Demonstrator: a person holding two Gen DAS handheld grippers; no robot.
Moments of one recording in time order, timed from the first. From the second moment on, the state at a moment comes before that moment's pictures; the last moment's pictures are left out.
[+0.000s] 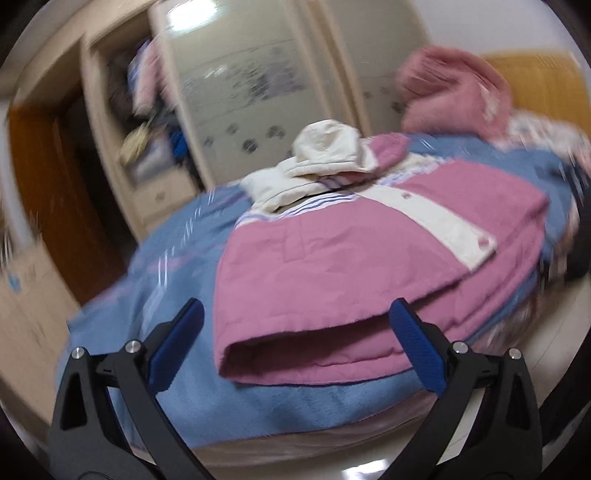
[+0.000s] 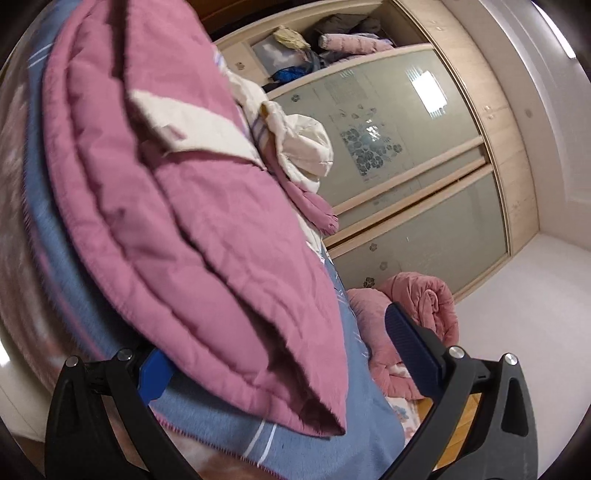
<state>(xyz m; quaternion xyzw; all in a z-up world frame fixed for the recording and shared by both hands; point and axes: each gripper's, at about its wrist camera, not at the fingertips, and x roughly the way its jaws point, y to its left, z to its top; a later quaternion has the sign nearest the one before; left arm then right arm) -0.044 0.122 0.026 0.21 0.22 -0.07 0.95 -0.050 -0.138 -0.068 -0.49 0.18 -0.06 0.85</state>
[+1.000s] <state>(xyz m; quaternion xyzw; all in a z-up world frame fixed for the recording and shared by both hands) -0.029 0.040 -0.063 0.55 0.15 -0.06 0.82 -0.027 -0.156 -0.006 -0.29 0.20 -0.06 0.93</state>
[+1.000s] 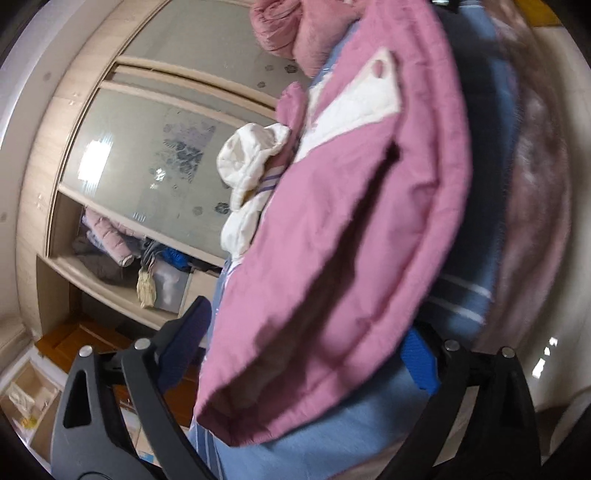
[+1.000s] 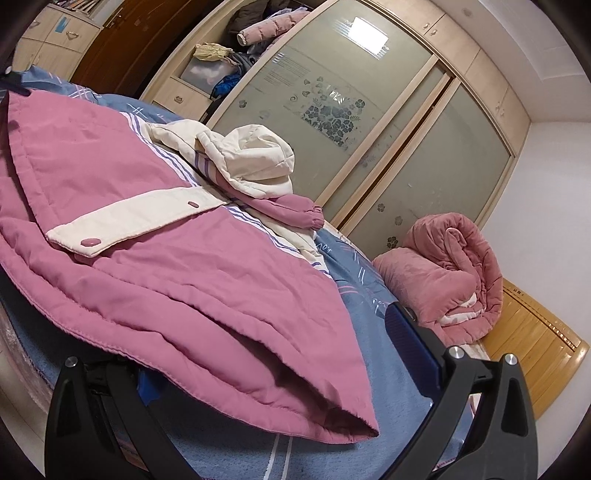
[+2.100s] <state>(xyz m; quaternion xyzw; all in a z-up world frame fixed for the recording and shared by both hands) 0.039 0.054 -0.020 0.18 0.38 -0.06 0.91 0.015 -0.161 -0.042 -0.18 0.37 -0.02 0.91</state>
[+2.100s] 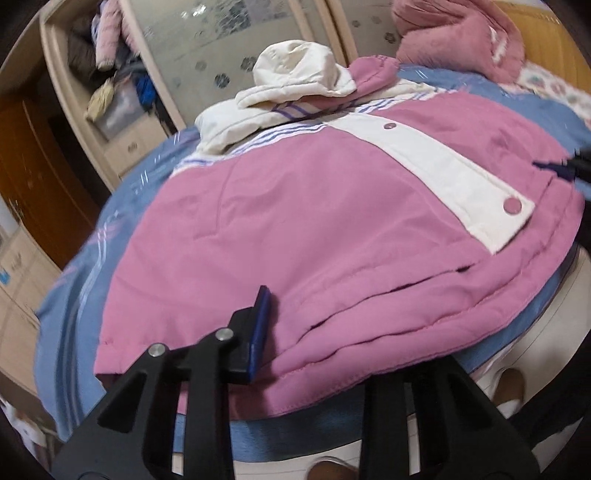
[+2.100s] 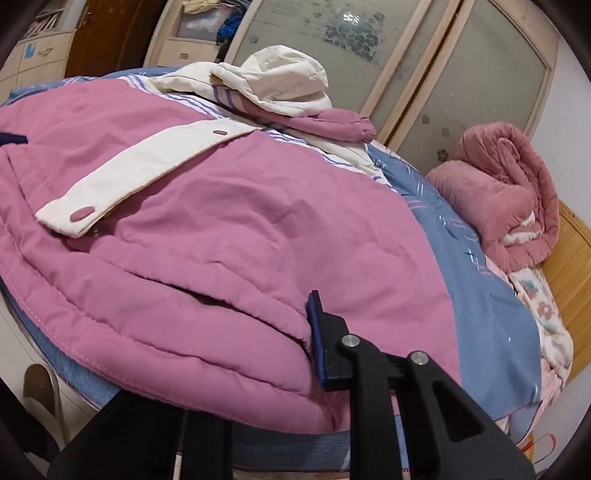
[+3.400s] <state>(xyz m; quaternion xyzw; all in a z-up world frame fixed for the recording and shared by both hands) 0.087 0.076 0.100 0.08 0.24 -0.09 0.96 0.067 -0.188 0.080 -0.02 0.20 -0.01 0.98</state>
